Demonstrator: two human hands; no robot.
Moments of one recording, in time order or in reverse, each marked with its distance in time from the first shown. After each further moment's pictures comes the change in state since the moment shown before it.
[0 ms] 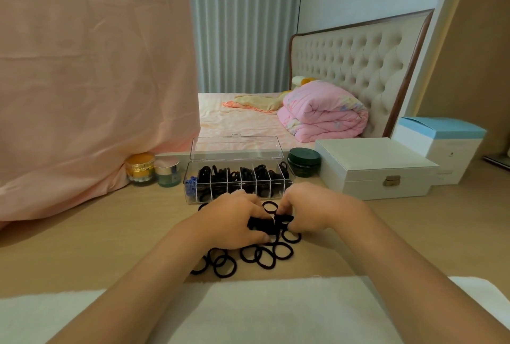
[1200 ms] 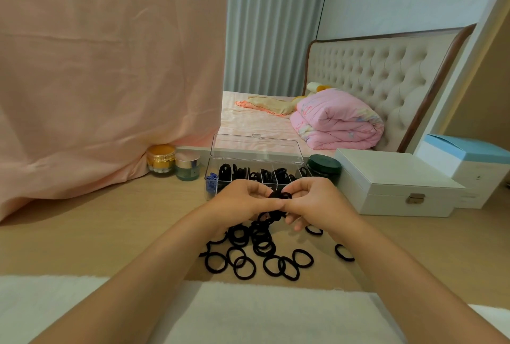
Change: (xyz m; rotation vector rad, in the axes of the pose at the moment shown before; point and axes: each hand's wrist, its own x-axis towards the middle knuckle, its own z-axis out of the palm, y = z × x) left_hand -0.008 -0.020 -0.006 -1.094 0.181 -0.378; right_hand 0.002 -0.039 0.003 0.962 0.307 0.130
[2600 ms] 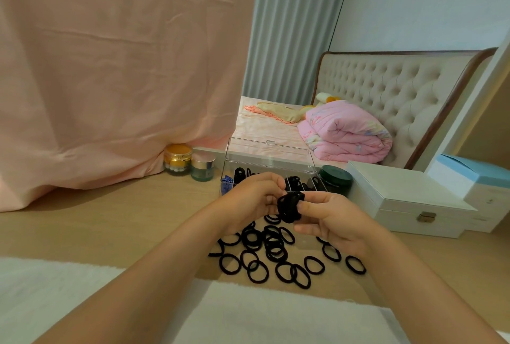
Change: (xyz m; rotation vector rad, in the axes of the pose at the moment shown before) left_hand -0.007 0.012 -0.008 -0.550 -0.155 0.114; right_hand -0.001 0.000 -0.001 0.502 -0.218 0.133
